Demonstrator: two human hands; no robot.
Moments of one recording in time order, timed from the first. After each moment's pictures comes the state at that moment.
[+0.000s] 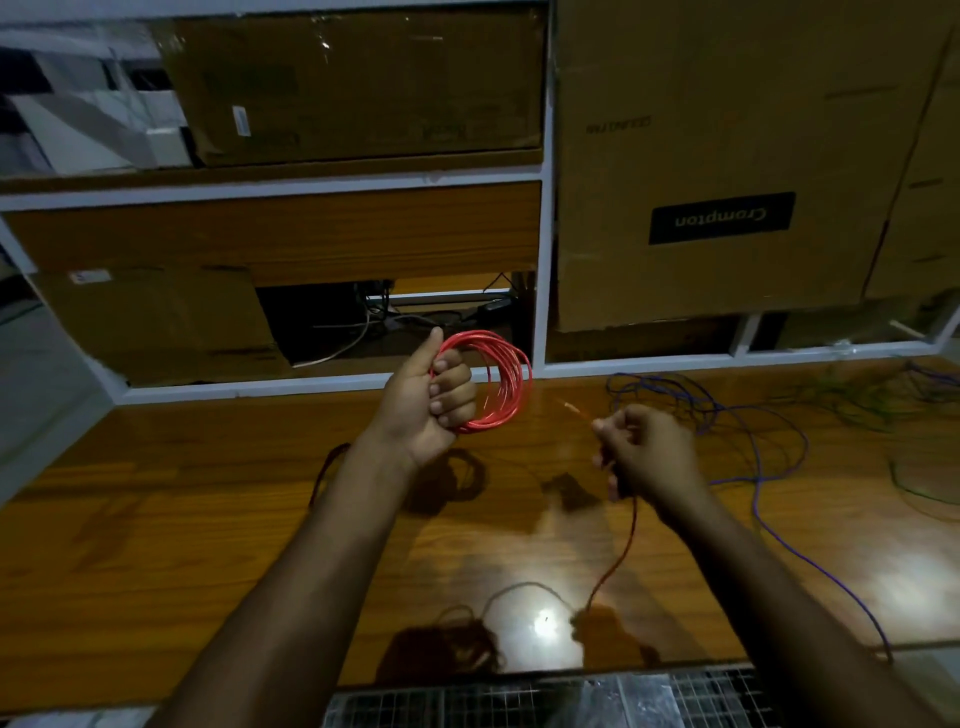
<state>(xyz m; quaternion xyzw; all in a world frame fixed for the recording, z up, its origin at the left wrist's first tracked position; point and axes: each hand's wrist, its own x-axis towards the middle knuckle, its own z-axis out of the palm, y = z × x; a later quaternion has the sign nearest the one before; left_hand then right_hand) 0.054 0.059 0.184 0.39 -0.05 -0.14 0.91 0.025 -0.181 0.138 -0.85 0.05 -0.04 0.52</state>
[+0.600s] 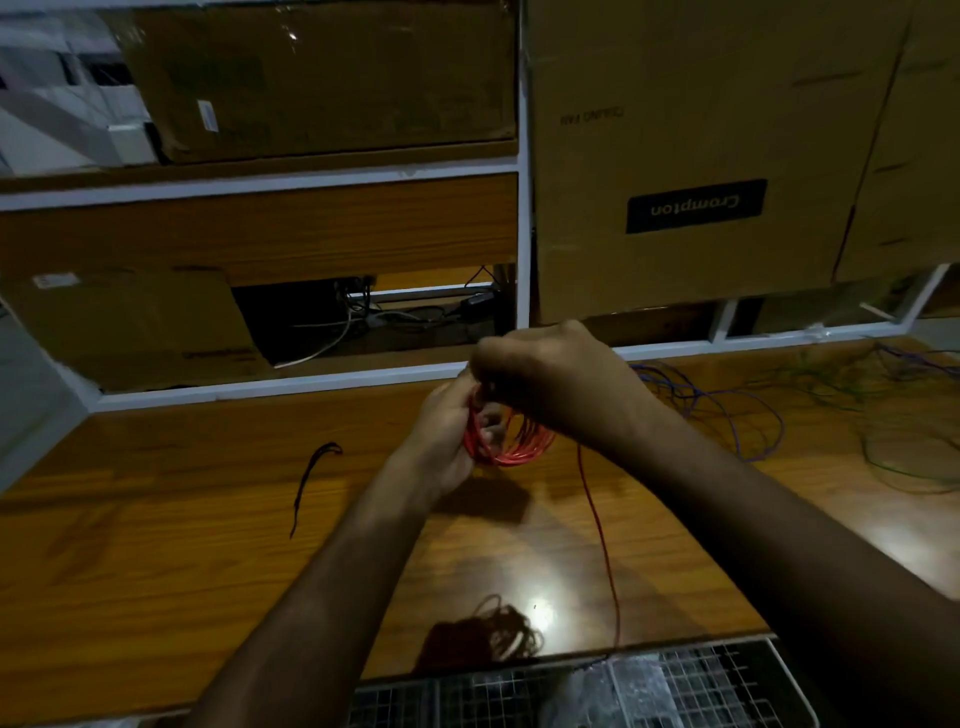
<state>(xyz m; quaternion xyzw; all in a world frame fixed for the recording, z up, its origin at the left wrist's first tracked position) 0.030 0.017 0.164 0.58 -0.02 -0.11 0.81 0.009 -0.133 0.237 -0.84 -0.45 -0.27 0.14</state>
